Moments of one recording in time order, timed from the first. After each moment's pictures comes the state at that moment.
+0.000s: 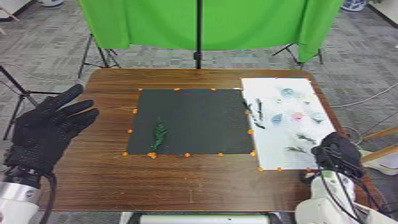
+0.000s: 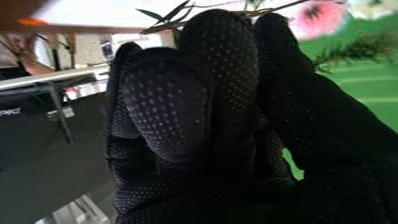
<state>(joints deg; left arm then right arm) 148.4 -43.9 -115.6 -139.9 24.5 15.3 16.3 -96.2 -32.2 51.0 -117.0 -139.5 27.4 79.9</state>
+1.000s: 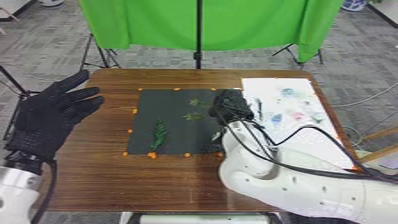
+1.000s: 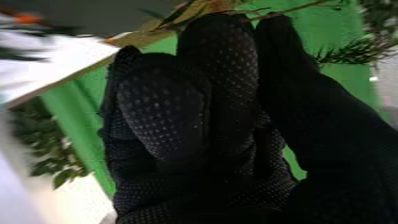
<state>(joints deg) 144.8 -39.8 -116.6 -140.6 25.7 15.4 14.2 -44.3 -54.9 10.1 -106.4 -115.9 23.6 65.4</state>
